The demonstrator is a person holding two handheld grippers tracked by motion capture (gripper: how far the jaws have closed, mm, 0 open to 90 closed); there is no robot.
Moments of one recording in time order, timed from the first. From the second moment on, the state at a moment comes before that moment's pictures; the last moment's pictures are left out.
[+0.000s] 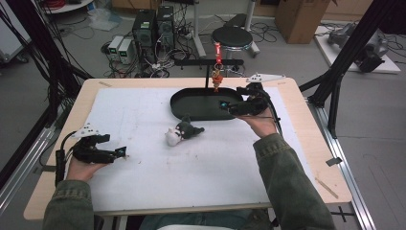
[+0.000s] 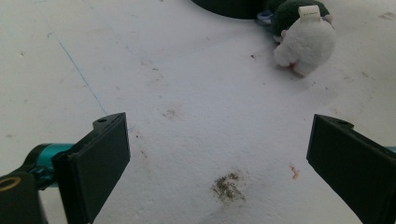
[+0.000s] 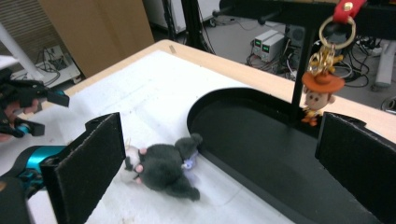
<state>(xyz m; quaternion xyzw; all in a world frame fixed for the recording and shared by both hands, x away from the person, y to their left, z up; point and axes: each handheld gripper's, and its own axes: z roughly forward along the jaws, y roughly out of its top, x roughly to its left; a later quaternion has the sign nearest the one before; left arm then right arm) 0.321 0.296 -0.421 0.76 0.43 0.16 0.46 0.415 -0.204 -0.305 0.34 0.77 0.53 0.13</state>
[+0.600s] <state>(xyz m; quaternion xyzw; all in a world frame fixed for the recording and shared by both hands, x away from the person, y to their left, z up) 0.321 0.295 -0.422 0.76 0.43 0.16 0.46 0.376 -0.250 -0.345 0.37 0.76 0.52 0.16</state>
